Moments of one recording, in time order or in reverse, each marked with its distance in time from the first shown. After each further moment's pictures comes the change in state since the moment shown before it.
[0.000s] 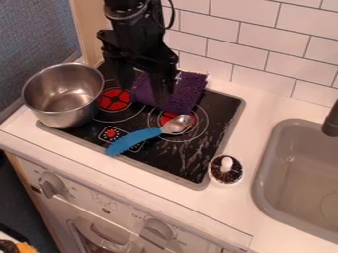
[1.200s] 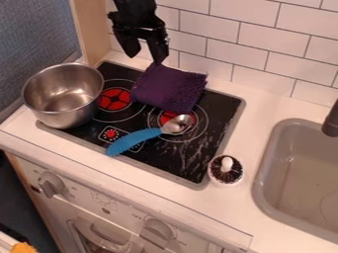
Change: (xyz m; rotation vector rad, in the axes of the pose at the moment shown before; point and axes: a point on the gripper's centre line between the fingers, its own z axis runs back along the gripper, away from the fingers) arm 0.090 0.081 -0.063 -0.108 -0.056 -0.017
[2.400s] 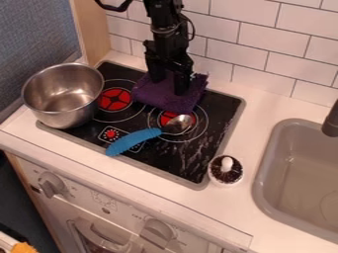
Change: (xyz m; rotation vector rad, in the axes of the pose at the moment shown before) arm -0.002 -0.027 -0.072 0.029 0.193 -0.141
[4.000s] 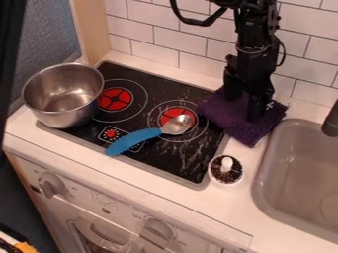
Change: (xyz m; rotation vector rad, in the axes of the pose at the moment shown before) arm 0.041 -0.137 -0.001 -0.039 -0.004 -0.372
